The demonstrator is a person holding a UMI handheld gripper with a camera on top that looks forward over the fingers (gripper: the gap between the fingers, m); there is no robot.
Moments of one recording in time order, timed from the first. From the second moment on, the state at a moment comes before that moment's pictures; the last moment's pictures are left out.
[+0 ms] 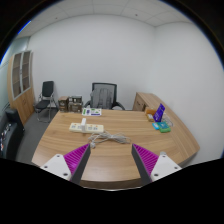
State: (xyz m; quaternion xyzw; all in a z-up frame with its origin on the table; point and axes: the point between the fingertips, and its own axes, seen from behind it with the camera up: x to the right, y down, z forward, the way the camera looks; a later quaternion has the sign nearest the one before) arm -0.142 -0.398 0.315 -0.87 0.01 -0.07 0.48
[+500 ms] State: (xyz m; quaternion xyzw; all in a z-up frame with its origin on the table) arm -0.221 -0.348 0.159 -0.91 -0.01 -0.04 0.42
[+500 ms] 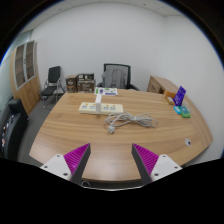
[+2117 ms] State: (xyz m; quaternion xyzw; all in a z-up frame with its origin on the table) arm -0.126 0.024 0.175 -0.82 0.06 0.04 0.57
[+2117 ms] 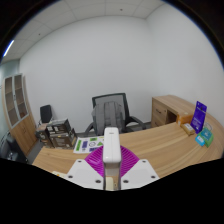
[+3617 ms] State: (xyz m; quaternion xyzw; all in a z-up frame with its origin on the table) arm -0.084 -0.308 0.238 -0.86 0.05 -0.10 0.49
